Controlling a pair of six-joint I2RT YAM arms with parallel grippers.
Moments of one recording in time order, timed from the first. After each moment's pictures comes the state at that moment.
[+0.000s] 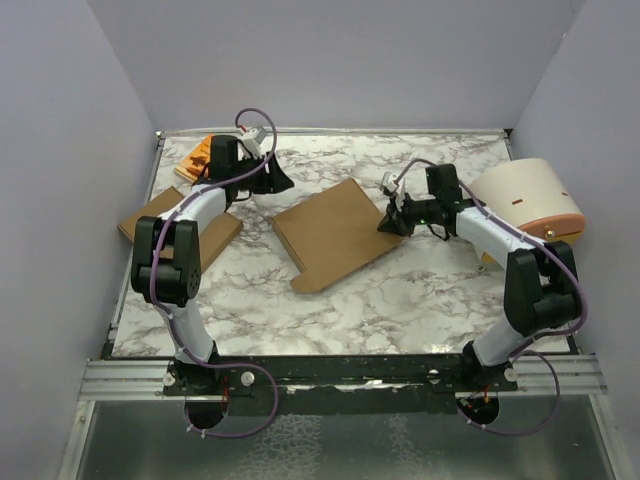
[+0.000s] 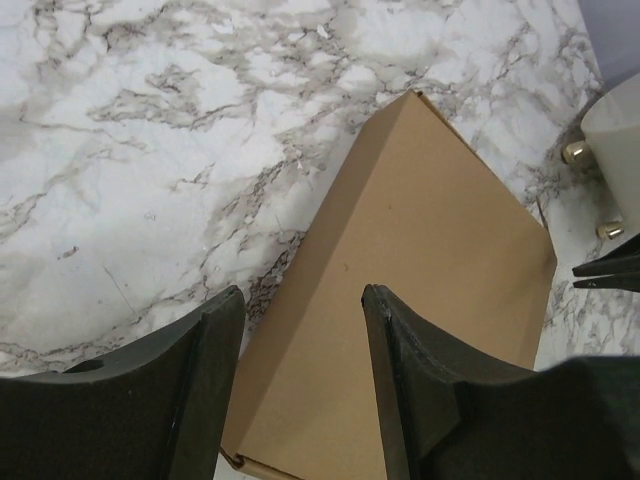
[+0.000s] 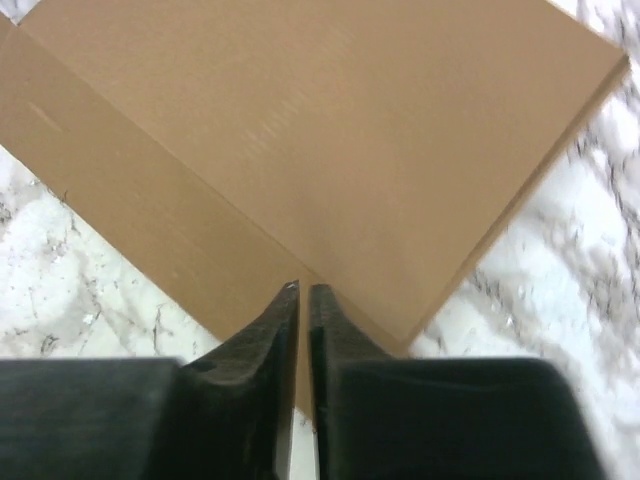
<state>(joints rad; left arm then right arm) -0.12 1.84 1.27 -0.01 0.65 -0.28 0.27 1.62 1.05 -0.25 -0.79 -0.68</state>
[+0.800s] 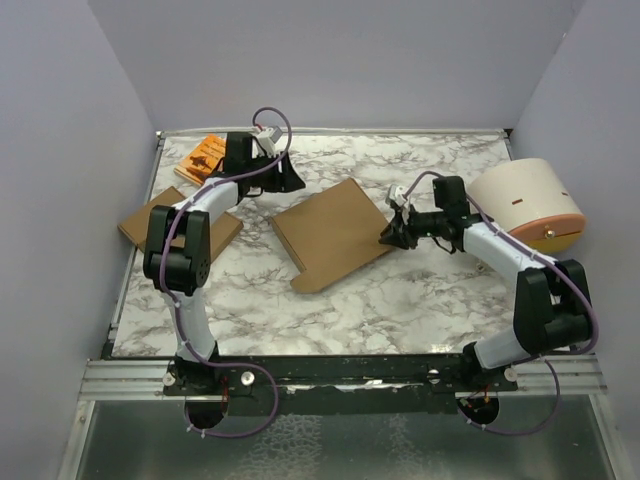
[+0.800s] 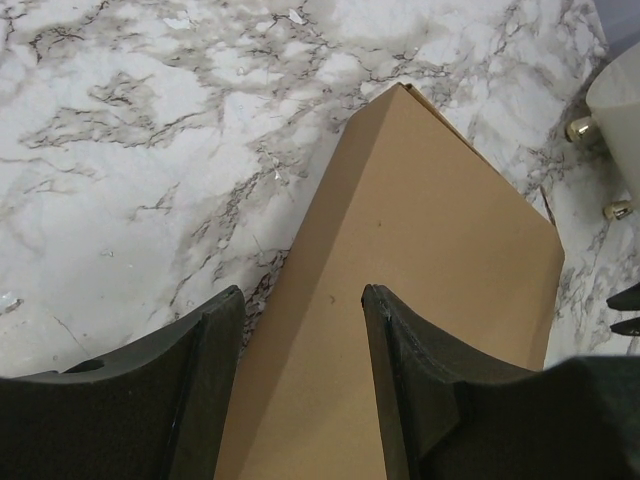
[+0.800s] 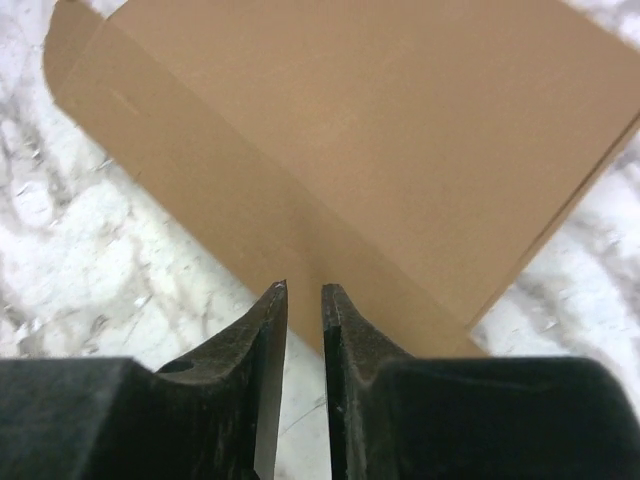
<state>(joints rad) -0.17 1.95 1.39 -0.03 0.66 -0.26 0.23 1.50 0.89 -0.23 -0.89 -0.72</state>
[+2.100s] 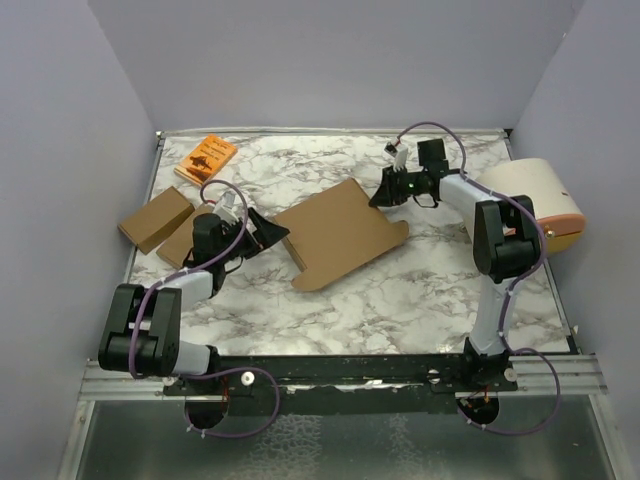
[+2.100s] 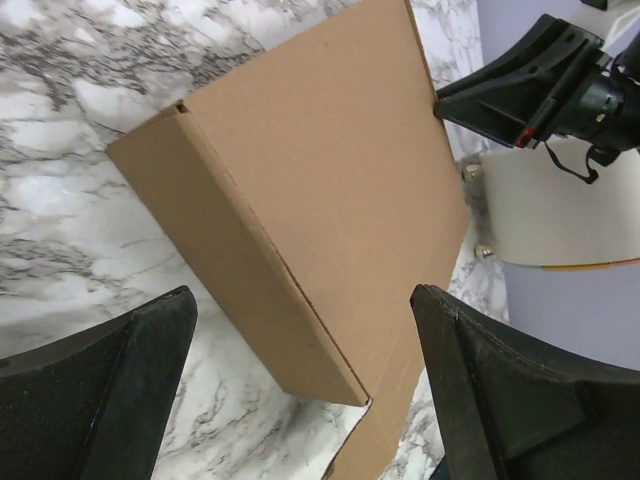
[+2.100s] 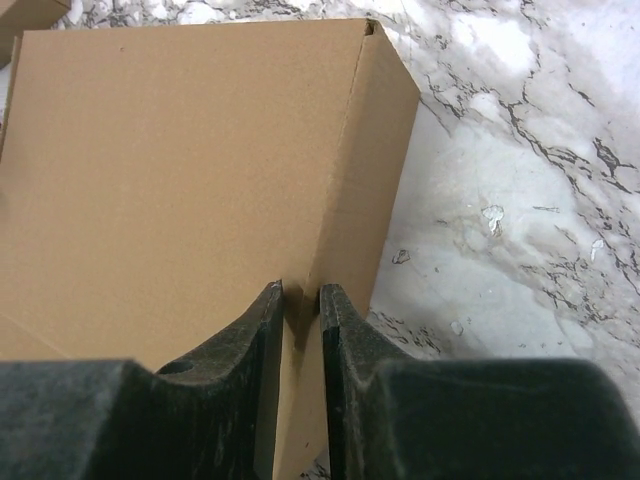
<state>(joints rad) -0.10 1.37 0.45 0.53 0.56 -0.78 0.18 2.05 1.44 -0.23 -0.75 -0.10</state>
